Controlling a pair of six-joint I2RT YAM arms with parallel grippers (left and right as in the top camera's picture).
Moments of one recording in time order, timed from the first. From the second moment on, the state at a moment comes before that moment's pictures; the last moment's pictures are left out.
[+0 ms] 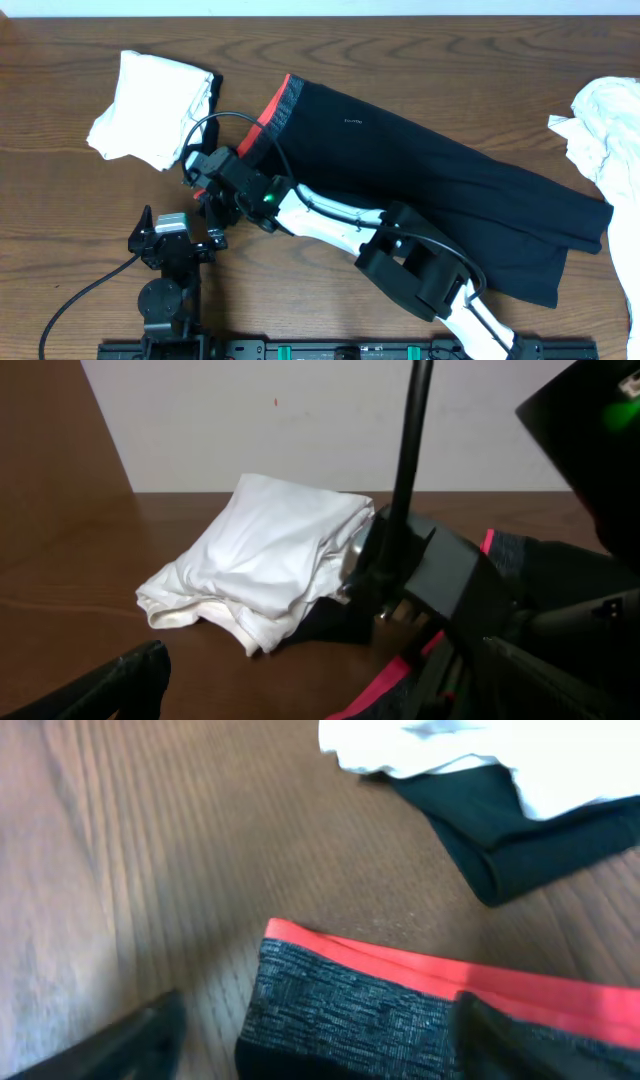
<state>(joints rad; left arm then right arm) 0.03 0.01 0.02 -0.10 -0.11 0.03 1.00 2.27 1.63 -0.12 -0.09 -0.05</state>
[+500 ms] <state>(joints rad) 0.04 0.01 0.02 -0.10 -0.10 0.02 0.58 1.82 1.64 -0.63 -0.03 0.05</state>
